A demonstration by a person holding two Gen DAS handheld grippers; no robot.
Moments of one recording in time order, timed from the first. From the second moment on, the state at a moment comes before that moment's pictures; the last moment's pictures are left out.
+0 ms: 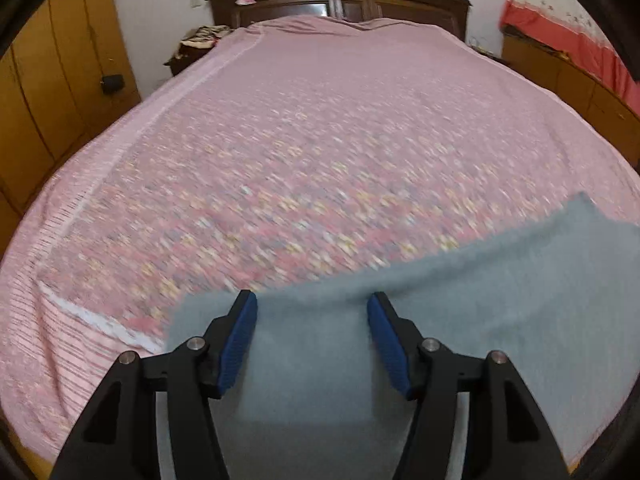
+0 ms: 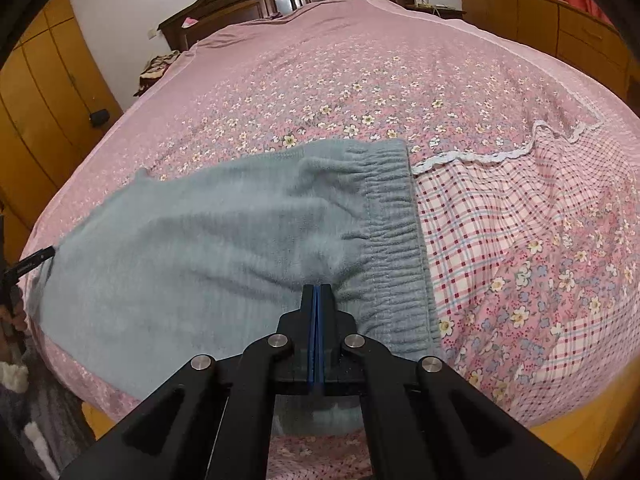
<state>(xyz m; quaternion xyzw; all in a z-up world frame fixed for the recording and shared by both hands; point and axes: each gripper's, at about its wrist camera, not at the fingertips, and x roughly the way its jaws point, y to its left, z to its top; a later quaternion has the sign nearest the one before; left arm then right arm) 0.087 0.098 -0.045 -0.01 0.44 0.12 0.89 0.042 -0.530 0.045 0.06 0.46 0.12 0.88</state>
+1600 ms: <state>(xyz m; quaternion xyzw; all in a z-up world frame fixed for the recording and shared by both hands) 0.009 -0.311 -0.107 0.46 0.18 -0.15 0.86 -0.098 -0.688 0.055 0.37 0.36 0.08 0.86</state>
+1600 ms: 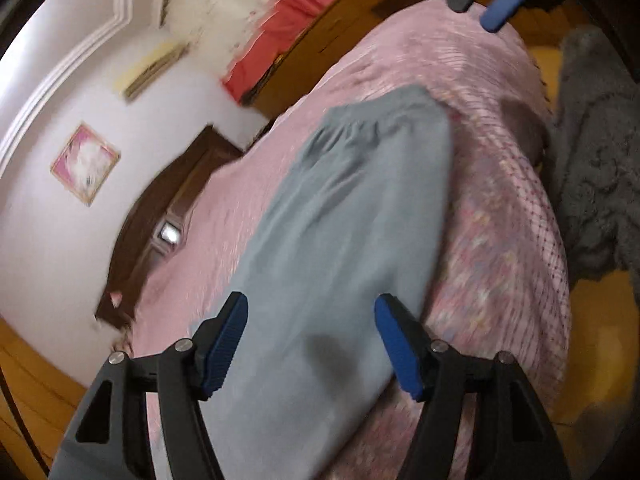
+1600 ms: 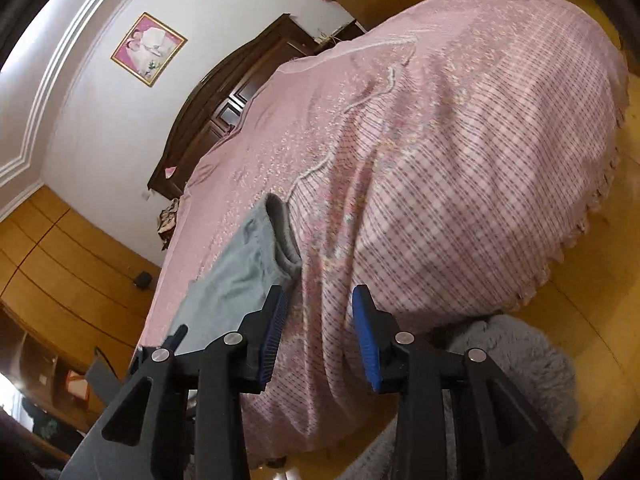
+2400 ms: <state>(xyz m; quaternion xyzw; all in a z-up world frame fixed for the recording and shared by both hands) 0.035 -0.474 -0.116 0.46 0.09 -0.14 0.87 -0.113 -0.734 0.011 0.42 0.36 0.09 0.83</state>
